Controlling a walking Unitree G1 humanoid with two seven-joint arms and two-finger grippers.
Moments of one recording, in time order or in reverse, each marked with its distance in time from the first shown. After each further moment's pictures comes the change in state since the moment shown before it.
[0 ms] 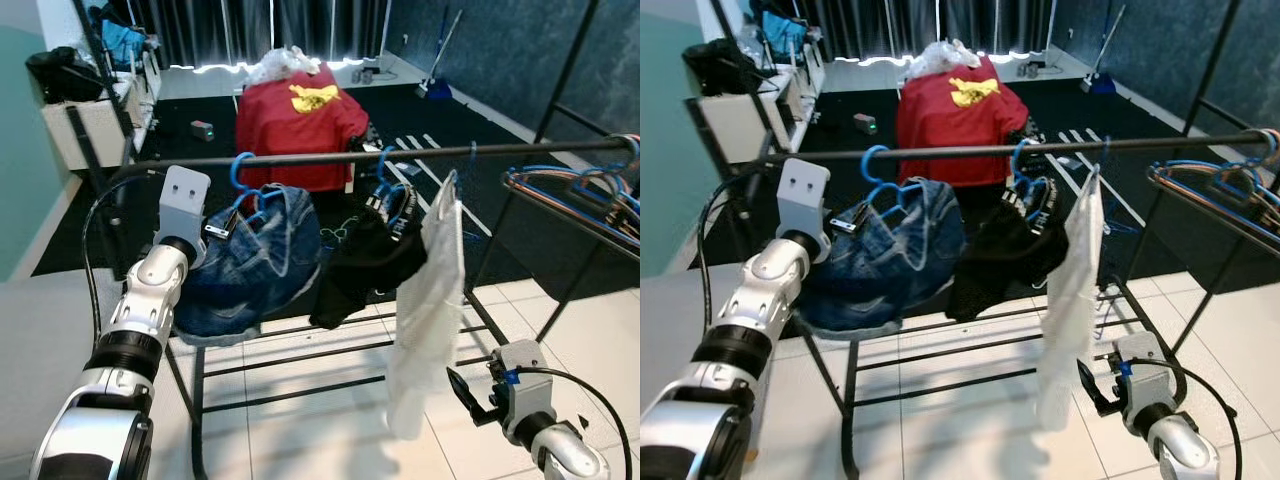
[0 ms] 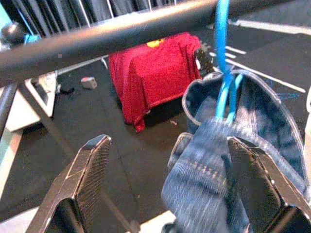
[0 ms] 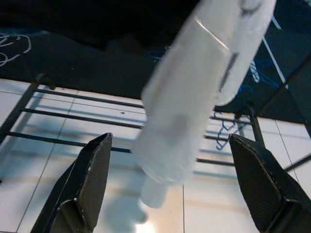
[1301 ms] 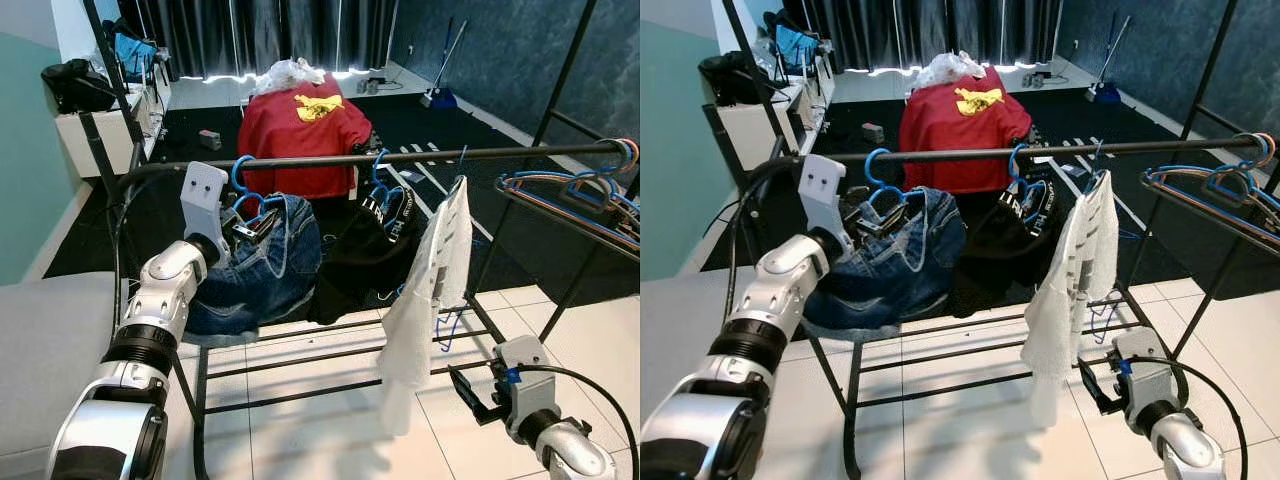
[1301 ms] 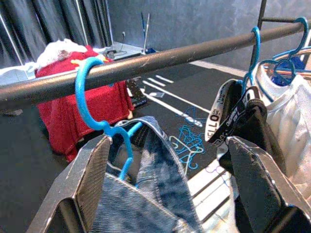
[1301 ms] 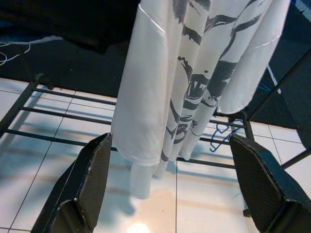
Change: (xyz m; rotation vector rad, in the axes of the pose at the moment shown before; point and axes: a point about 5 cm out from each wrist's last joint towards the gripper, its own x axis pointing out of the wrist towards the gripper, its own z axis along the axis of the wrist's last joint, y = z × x) left arm 0.005 -0.025 0.014 -0.169 -0.099 -0.255; right arm -0.007 -0.001 0.007 -0.028 0.016 -0.002
